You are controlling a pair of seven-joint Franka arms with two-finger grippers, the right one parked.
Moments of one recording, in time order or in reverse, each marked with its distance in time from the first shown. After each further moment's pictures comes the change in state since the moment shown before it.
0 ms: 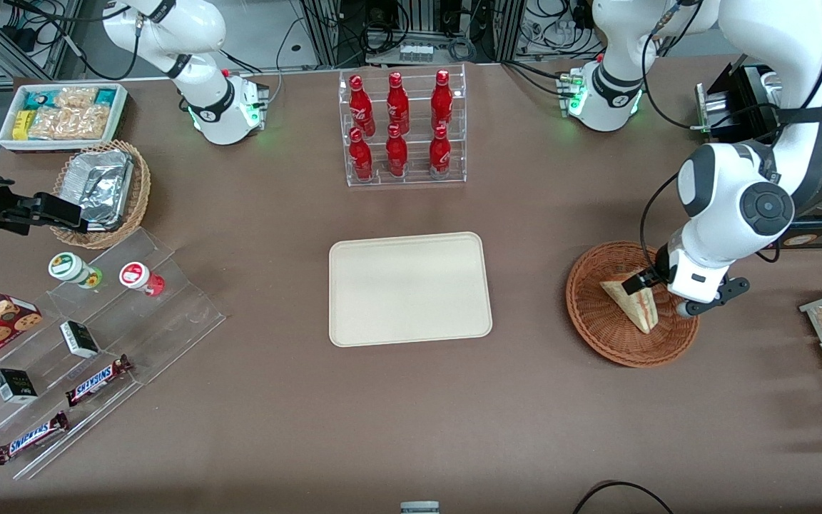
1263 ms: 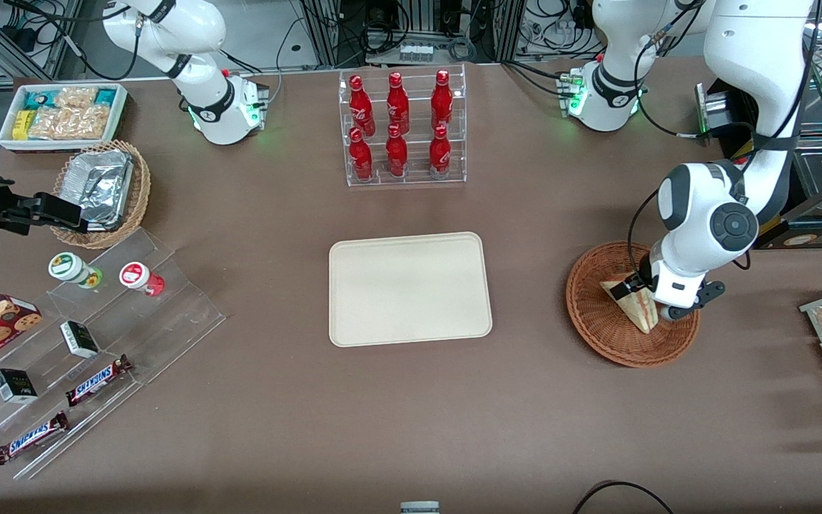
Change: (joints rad) arm 0.000 0.095 0.001 -0.066 -0.009 0.130 -0.052
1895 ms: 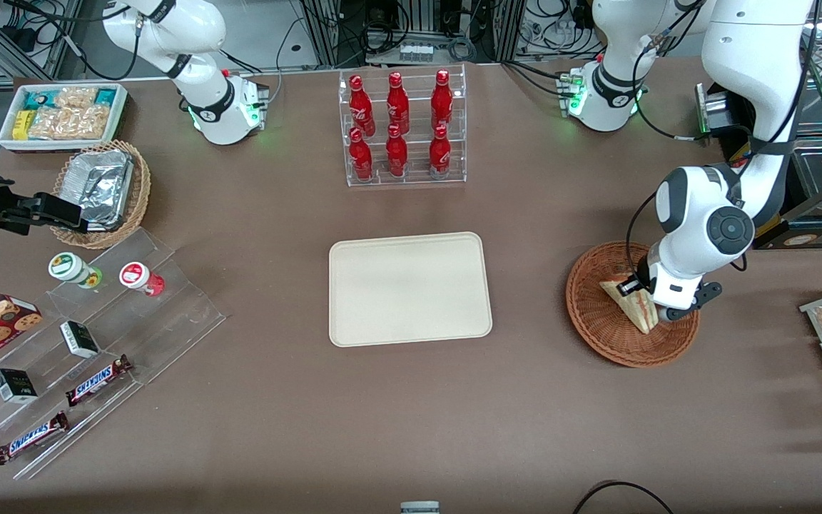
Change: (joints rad) arm 0.000 0.010 0.000 0.002 -0.001 0.004 -0.009
